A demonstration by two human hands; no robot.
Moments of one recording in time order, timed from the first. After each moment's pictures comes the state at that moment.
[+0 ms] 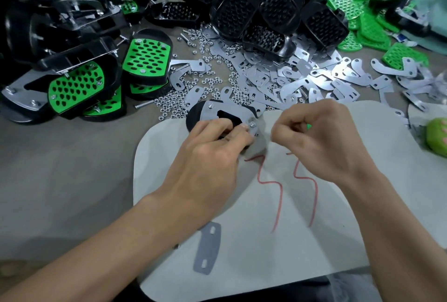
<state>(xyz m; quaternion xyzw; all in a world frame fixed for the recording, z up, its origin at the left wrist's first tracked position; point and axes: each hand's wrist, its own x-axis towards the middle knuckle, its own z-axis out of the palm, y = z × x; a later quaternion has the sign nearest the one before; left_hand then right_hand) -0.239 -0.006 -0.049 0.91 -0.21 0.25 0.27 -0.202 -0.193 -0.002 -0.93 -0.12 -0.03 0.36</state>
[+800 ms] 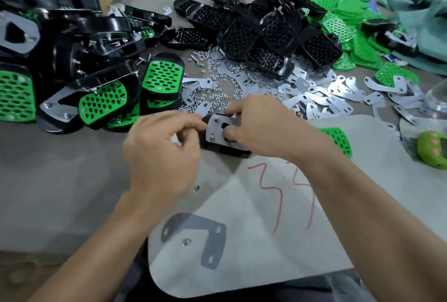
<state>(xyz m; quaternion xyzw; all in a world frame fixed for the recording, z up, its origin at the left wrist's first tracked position) -0.239 0.041 -0.021 0.87 0.02 0.35 0.36 -0.170 -0.121 0.028 -0.97 -0.18 0.12 0.15</state>
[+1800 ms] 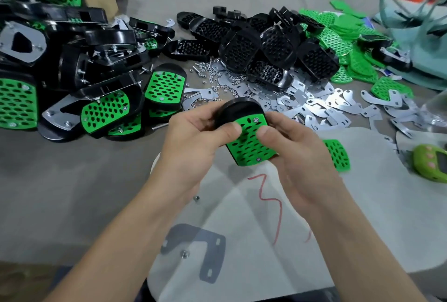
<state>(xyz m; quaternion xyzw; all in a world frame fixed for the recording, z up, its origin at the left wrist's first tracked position) -0.217 0.010 0.003 0.62 0.00 0.02 0.79 -0.214 -0.153 0.002 -0.63 0.00 0.08 0.77</state>
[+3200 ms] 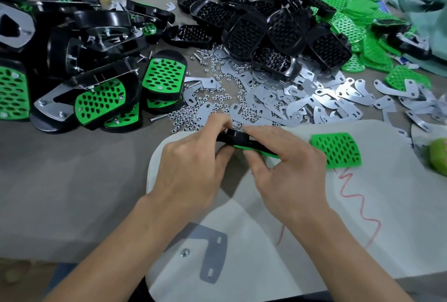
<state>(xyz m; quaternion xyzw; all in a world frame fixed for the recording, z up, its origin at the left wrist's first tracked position) -0.238 0.017 -0.032 0.92 -0.06 0.21 0.32 -0.230 -0.139 -0.025 -0.88 -0.16 -0.25 0.36</state>
